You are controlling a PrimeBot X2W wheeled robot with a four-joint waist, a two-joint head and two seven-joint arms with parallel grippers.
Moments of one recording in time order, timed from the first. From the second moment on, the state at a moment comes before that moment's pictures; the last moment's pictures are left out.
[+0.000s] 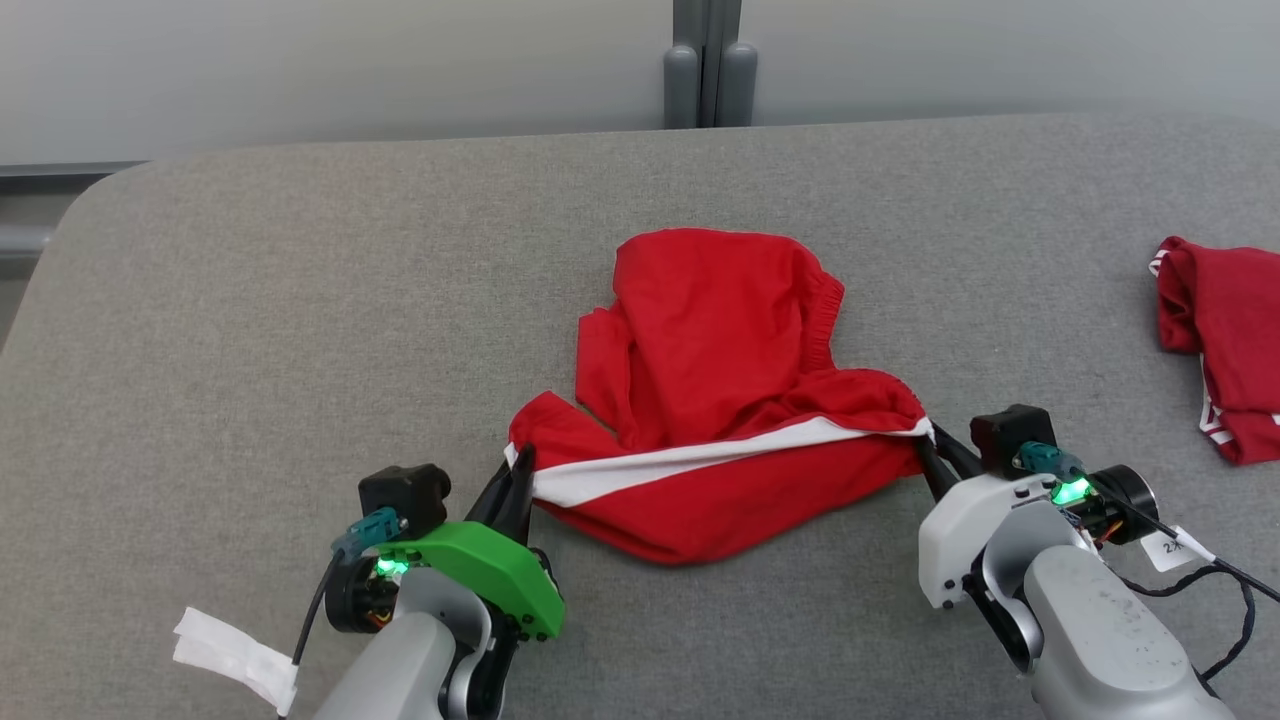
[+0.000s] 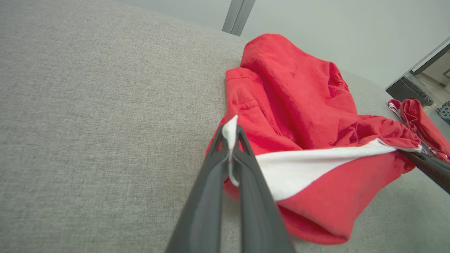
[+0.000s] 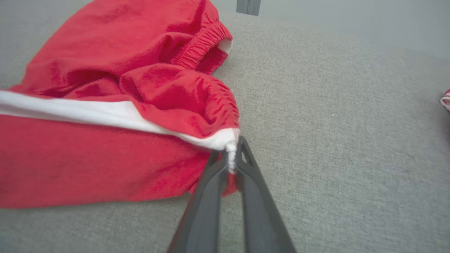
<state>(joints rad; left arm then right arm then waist) -0.36 0.08 -0.53 0.62 -0.71 -0.01 -0.19 -0.39 -0.17 0.25 0.70 0.15 0.13 -0.09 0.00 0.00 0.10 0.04</state>
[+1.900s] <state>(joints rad) -1.15 0.26 -0.36 0.29 -0.59 0.05 -0.14 -1.02 -0.10 0.13 0.37 0.18 0.13 -0.06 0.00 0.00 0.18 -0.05</state>
